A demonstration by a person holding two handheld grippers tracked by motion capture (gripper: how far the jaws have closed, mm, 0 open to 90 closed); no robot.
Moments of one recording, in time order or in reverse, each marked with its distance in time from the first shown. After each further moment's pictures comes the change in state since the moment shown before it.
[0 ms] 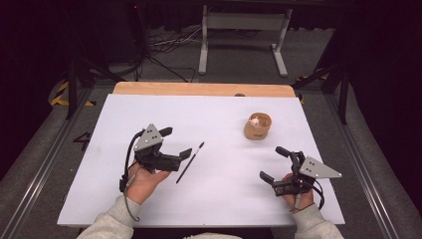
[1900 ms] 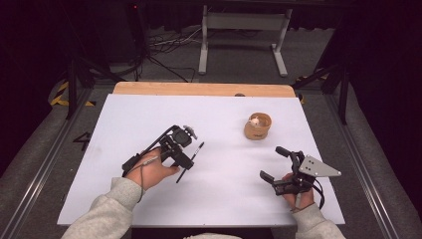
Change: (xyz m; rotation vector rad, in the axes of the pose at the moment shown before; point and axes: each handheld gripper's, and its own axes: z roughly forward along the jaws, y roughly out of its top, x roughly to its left) left arm -0.003 0.017 0.075 0.873 0.039 -0.003; right arm -0.003 -0.001 0.000 0.023 0.001 0.011
